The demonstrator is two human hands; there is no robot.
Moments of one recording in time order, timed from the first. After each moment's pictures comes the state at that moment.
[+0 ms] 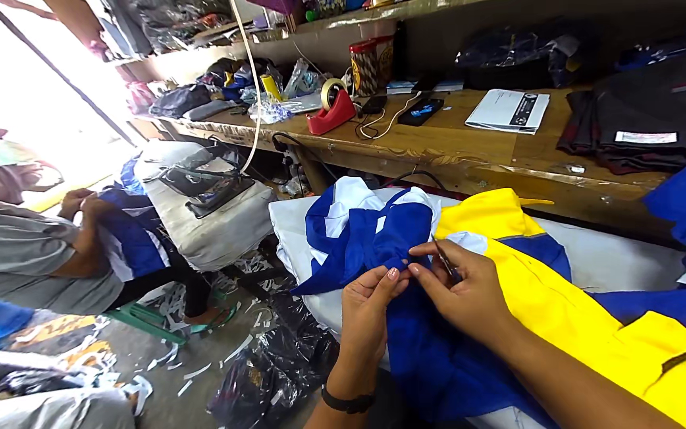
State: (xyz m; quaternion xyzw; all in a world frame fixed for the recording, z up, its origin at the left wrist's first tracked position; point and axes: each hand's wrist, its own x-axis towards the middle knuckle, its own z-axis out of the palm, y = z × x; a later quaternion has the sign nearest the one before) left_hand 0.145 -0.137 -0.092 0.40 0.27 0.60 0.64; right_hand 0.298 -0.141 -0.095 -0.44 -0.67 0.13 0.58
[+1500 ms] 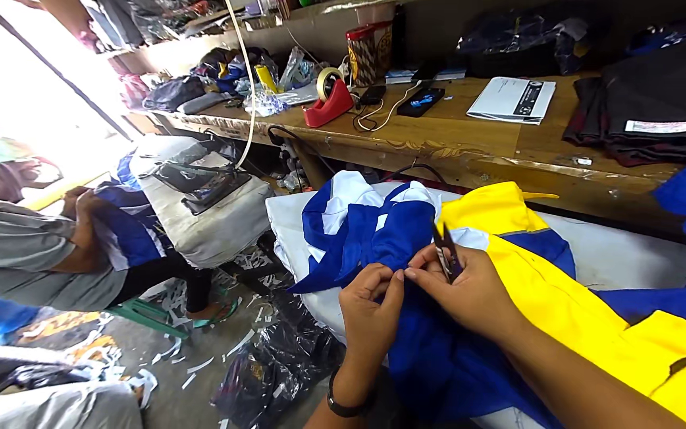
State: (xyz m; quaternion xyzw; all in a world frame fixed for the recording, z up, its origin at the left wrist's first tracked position) left_hand 0.148 -0.129 -0.108 0.65 0.31 0.61 0.32; right_hand 0.303 -0.143 -0.087 -0.45 -0.63 0.28 0.56
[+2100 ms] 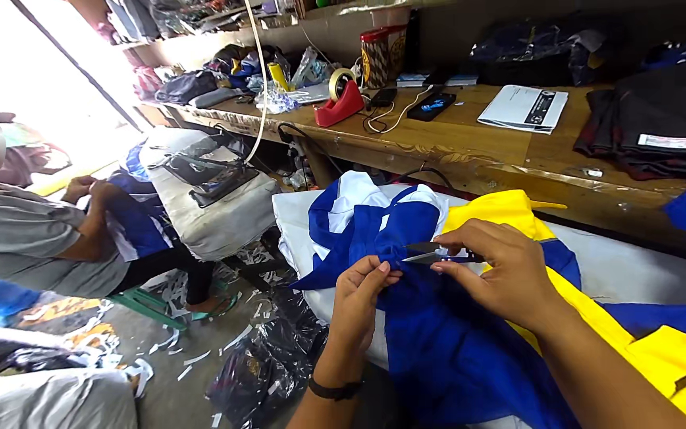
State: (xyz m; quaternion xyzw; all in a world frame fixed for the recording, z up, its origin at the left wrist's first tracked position) left_hand 0.129 -0.118 -0.093 0.45 0.27 0.57 0.63; right_hand 0.346 -0.129 -0.074 -0.46 -0.76 -0.06 0.45
